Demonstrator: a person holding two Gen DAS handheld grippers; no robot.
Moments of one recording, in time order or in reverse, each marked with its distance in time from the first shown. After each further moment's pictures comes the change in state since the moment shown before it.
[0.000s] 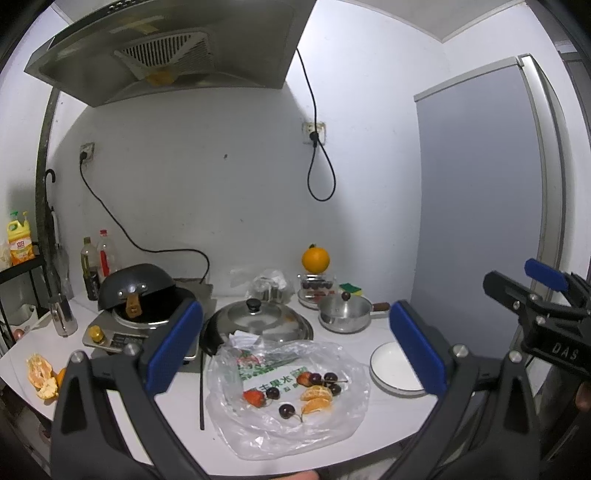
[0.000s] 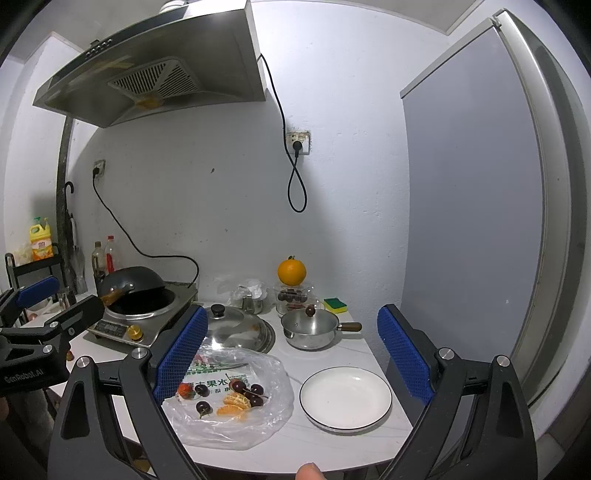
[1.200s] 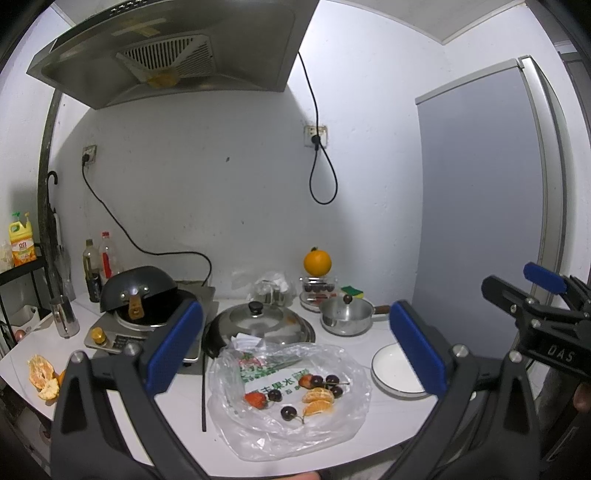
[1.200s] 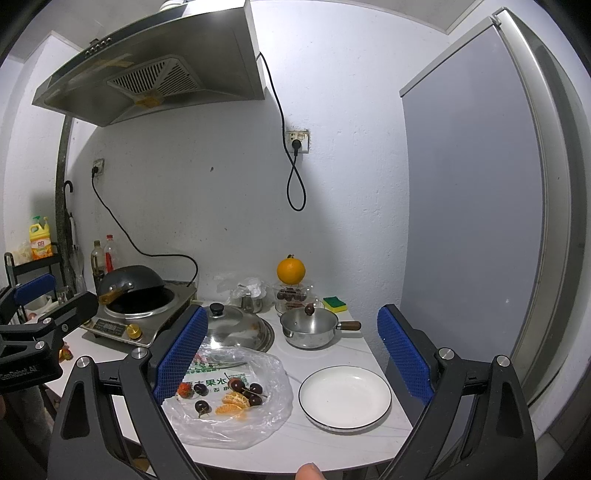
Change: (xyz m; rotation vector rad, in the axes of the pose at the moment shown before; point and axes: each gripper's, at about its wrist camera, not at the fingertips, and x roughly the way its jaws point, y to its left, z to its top) left arm 0.000 0.001 0.000 -0.002 -0.011 0.007; right arm 0.000 0.001 -0.001 -0.003 0.003 -0.002
